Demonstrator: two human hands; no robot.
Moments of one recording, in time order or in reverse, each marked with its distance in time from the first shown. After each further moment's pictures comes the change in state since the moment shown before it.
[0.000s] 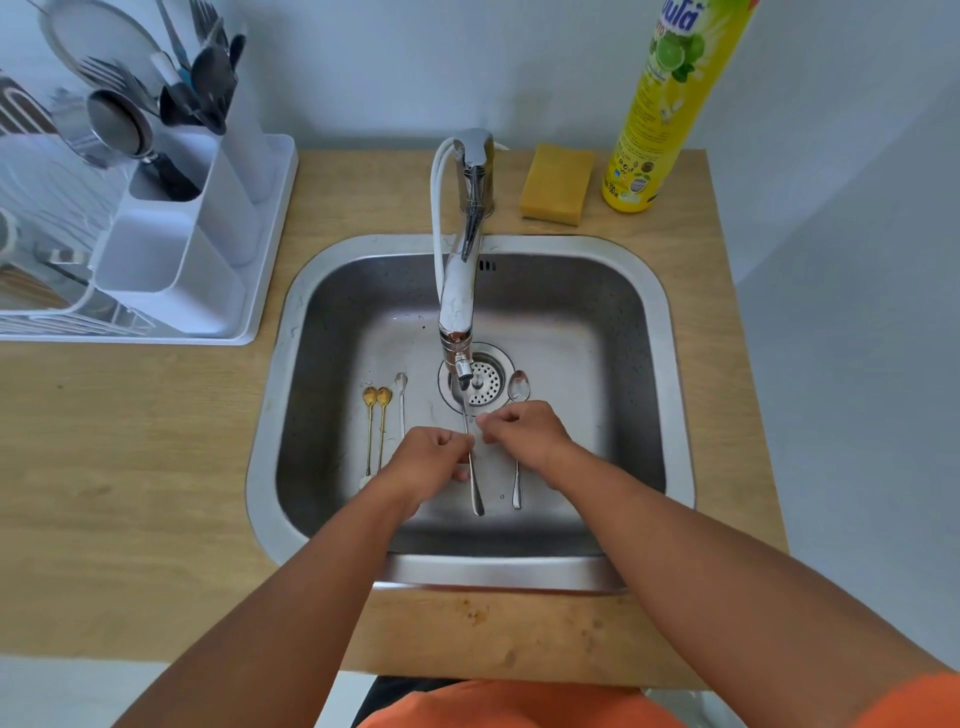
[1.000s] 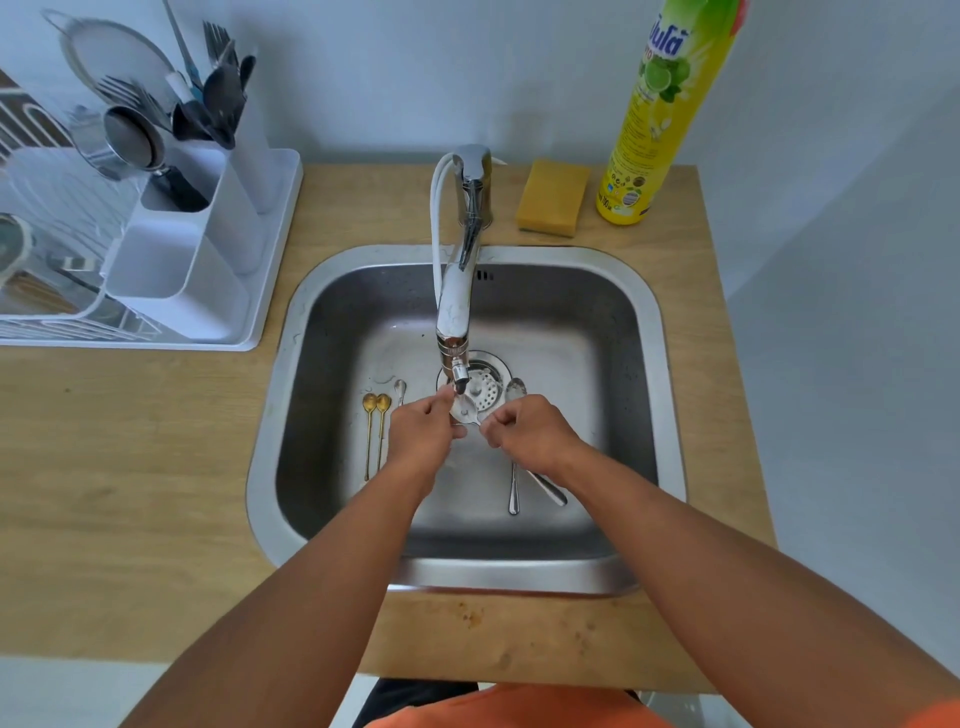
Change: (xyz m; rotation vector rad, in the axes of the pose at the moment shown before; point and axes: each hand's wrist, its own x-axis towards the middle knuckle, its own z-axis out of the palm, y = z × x) left_hand 0.004 0.031 0.007 -0.305 0.294 0.062; right_hand -0.010 -0.010 -0.018 -0.205 -0.014 -0.180
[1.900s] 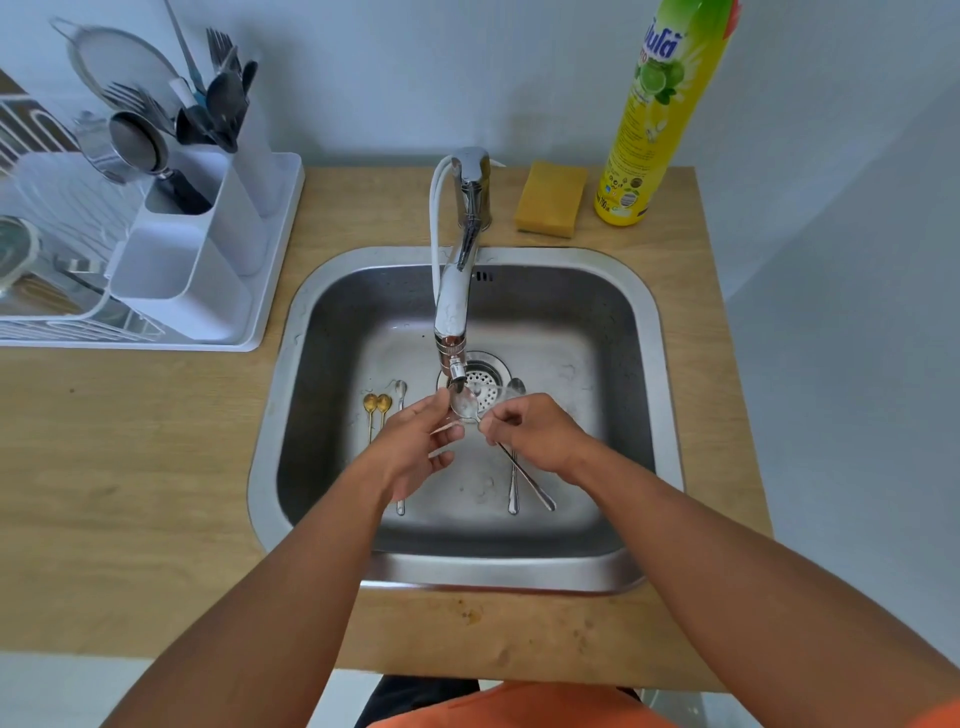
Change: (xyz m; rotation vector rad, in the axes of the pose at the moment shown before) left_hand -0.001 0.002 -0.028 -0.262 -0.389 -0.201; right_hand -0.007 0.000 -0.012 0.151 -0.096 -0.093
